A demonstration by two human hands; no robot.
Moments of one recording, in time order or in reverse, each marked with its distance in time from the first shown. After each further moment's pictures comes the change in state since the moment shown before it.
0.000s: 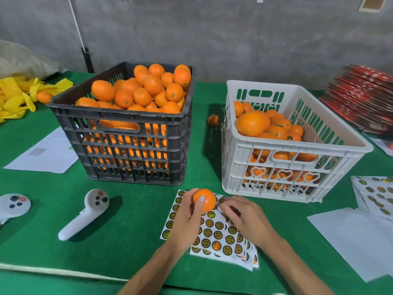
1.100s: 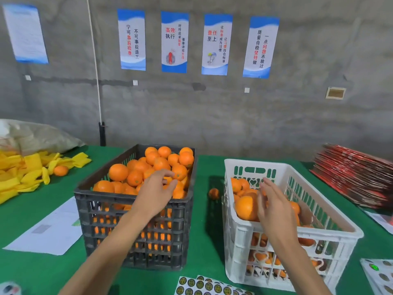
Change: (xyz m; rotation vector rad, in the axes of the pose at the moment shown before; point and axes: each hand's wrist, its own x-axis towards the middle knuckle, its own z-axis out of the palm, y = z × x) left_hand 0.145 0.186 -0.169 0.443 0.268 0.385; right_hand 0.133 -0.038 -0.156 -0.243 0.660 0.244
